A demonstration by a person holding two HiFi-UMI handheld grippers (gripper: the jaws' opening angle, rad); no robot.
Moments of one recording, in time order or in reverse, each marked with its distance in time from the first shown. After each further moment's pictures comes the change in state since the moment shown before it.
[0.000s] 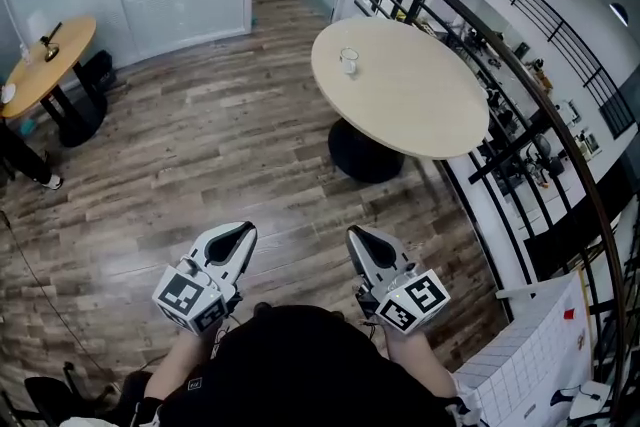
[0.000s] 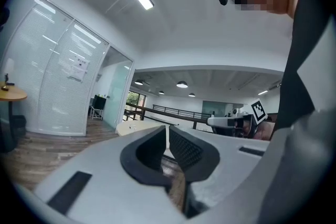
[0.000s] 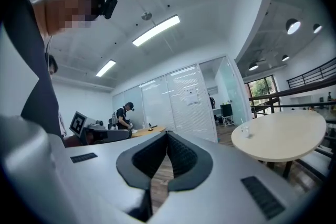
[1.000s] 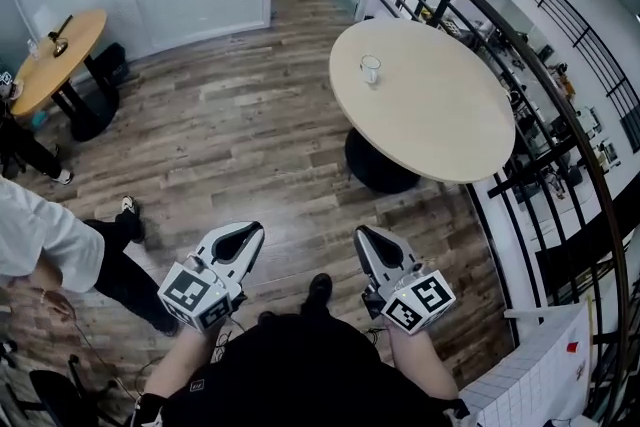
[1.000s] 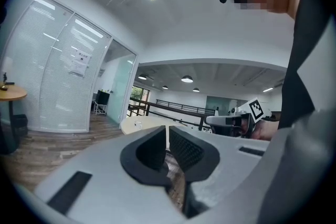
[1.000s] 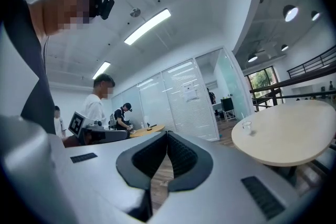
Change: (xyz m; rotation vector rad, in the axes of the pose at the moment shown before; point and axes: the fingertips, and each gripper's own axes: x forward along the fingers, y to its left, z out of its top) left arm 0.086 0.069 0.004 -0.013 0.050 0.034; right arm 0.077 -0.095 -0.002 0.068 0.025 0.023
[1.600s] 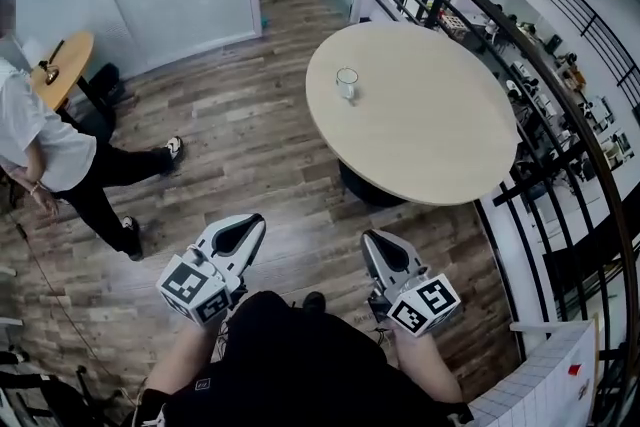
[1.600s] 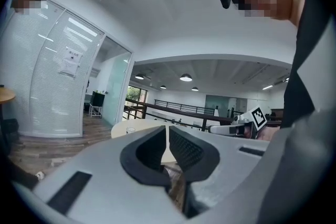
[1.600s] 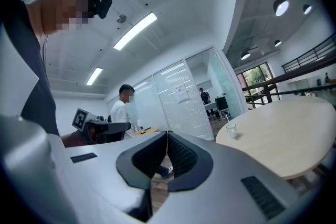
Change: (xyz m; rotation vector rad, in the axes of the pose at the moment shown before) left arm 0.144 0.003 0.031 0.020 -0.002 -0.012; right arm -0.007 -0.141 0.017 0.045 -0.012 -0.020
